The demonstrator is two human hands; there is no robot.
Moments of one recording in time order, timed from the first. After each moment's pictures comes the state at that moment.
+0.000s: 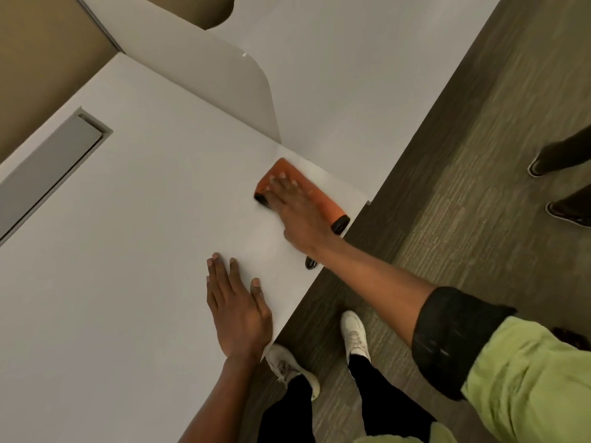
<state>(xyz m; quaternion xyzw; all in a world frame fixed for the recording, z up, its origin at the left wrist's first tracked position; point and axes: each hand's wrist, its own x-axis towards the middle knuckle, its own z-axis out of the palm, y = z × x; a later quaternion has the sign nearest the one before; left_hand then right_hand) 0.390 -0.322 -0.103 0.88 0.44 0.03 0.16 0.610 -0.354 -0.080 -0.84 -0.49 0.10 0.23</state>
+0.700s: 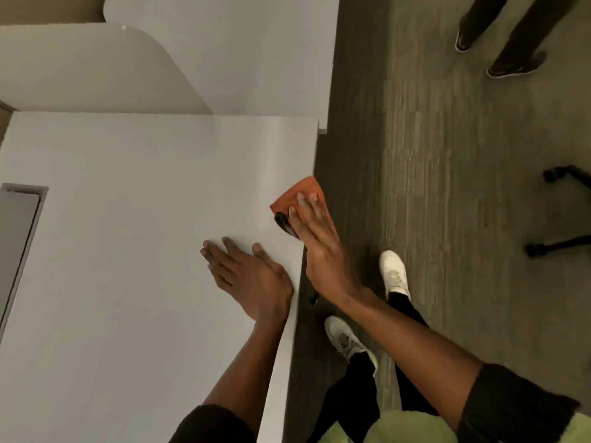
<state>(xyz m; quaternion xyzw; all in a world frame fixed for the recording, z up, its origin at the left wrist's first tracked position) 0.383 -0.311 -0.119 0.91 0.40 0.03 0.13 0.418 -0.431 -0.128 -0.89 -0.19 -0.03 0.41</state>
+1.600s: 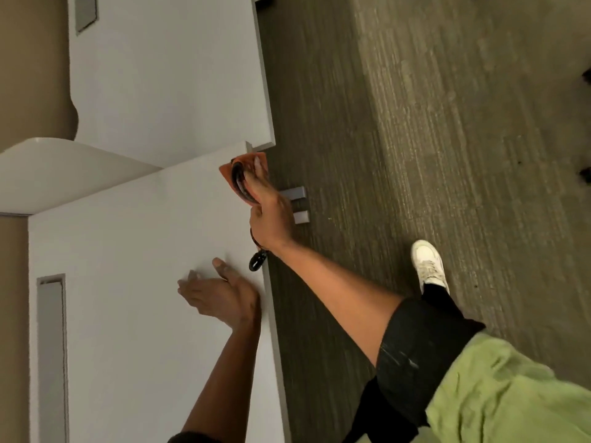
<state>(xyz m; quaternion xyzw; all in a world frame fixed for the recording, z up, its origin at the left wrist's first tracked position) 0.437 -0.334 -0.116 0.87 0.45 0.12 0.17 0.538 -0.437 -0.106 -0.72 0.05 0.03 0.69</state>
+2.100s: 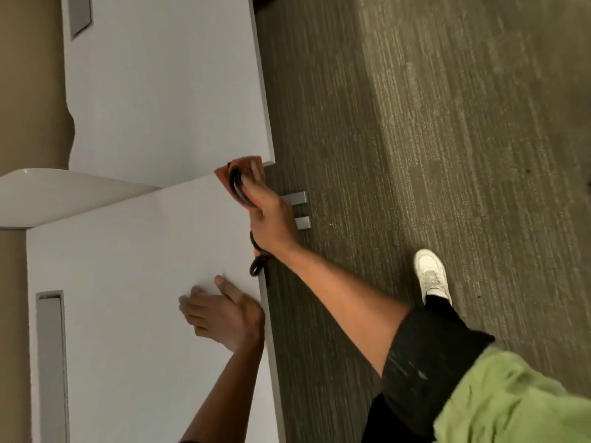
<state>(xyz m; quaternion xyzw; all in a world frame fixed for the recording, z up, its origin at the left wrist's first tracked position) 0.457 -0.344 -0.124 0.88 0.46 0.07 0.08 0.585 -0.456 -0.106 -0.70 0.04 0.06 0.71</state>
